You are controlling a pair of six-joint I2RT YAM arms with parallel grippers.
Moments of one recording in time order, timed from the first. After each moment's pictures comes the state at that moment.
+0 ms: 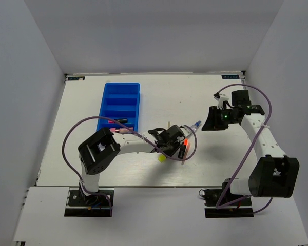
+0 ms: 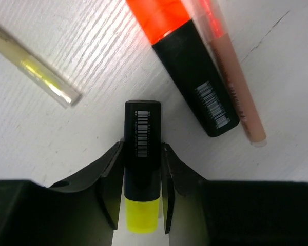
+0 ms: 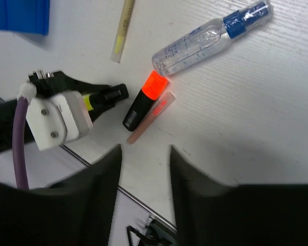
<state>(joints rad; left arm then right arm) -1.06 1.90 1.19 -0.28 -0.10 -0.14 0.03 1.33 1.08 -0.86 -0.61 -0.04</state>
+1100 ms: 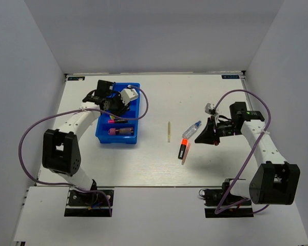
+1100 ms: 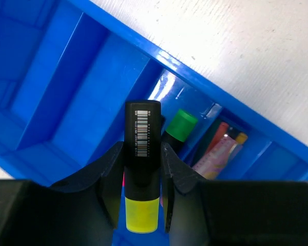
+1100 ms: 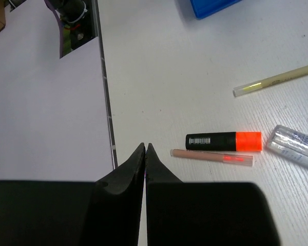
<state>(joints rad) -0.26 1.59 1.23 -0.50 0.34 0.72 0.03 1.26 0.98 -1.15 -1.23 -0.99</state>
